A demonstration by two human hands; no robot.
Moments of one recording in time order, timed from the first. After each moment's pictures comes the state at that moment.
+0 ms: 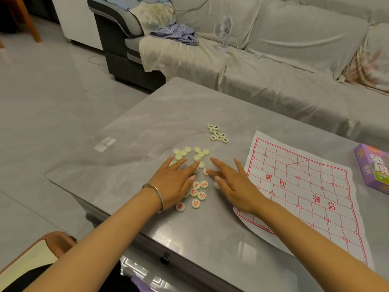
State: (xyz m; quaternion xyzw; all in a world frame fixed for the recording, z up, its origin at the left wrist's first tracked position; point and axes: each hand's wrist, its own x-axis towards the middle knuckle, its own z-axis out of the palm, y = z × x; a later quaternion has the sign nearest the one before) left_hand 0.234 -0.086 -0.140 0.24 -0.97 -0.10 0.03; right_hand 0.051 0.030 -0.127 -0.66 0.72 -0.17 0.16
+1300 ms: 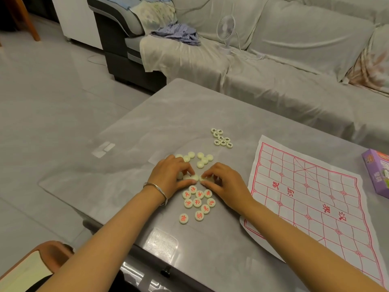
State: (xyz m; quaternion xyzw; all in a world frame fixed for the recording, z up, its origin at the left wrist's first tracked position) left_hand 0.221 -0.122 -0.149 0.30 -0.91 -0.22 0.17; right_hand 0.056 -0.015 -0.153 -0.65 0.70 -0.27 0.10
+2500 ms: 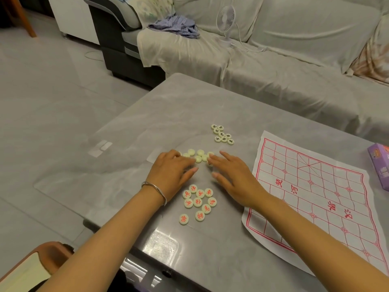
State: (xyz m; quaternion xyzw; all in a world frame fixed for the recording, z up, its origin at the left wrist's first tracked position) left_hand 0.218 -0.120 -0.146 0.27 -0.93 -0.11 0.20; right_hand 0.036 -0.007 -0.140 -0.68 0.72 -0.14 0.11
